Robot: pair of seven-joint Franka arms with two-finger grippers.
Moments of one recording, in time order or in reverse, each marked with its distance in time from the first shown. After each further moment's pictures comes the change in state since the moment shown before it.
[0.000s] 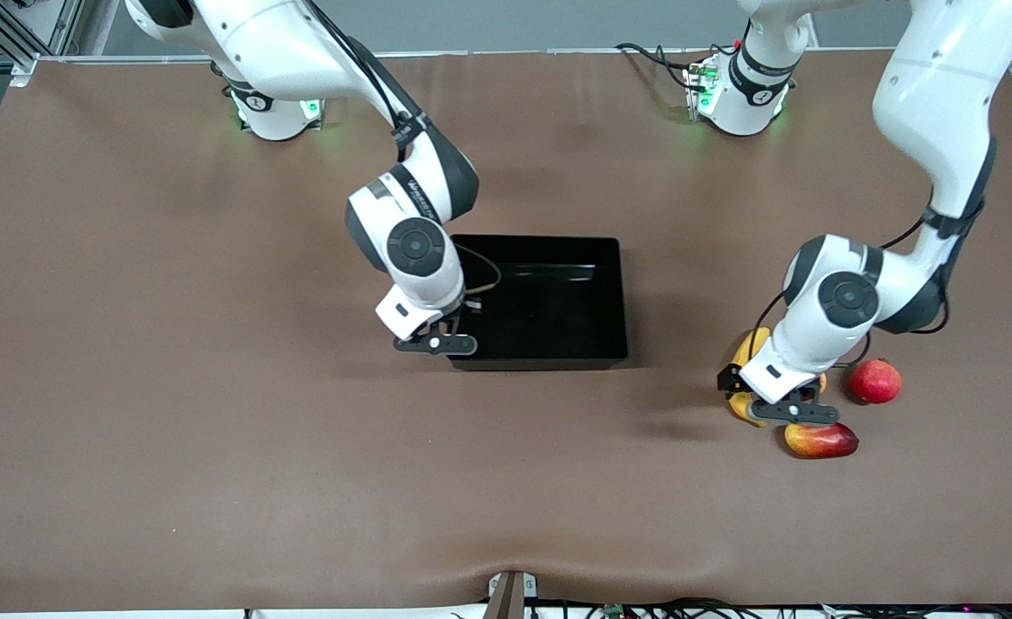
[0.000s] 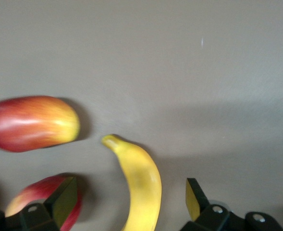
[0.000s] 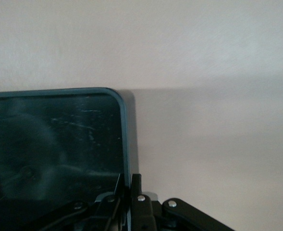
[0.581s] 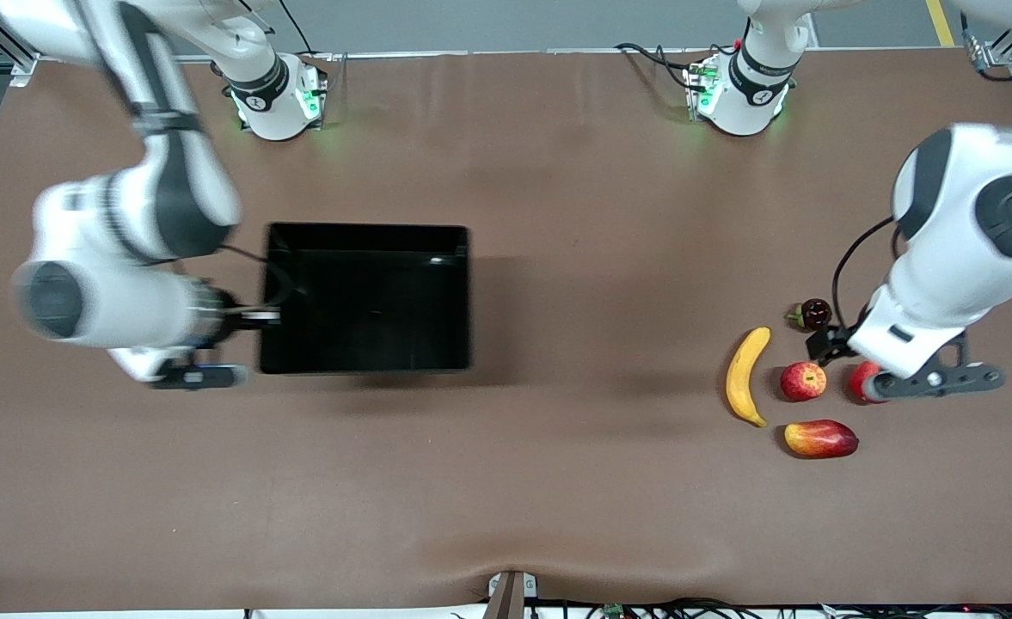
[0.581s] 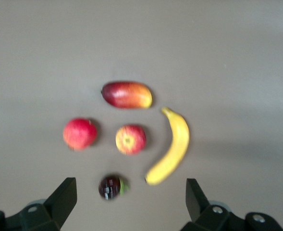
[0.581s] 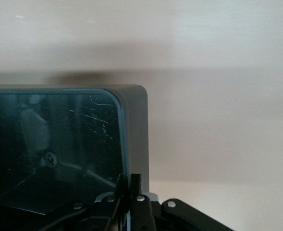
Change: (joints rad) left arm 0.000 -0.211 -0.019 0.323 -0.120 -0.647 0.002; right arm -0.506 -0.208 -0.021 -0.006 0.082 -0.398 -0.586
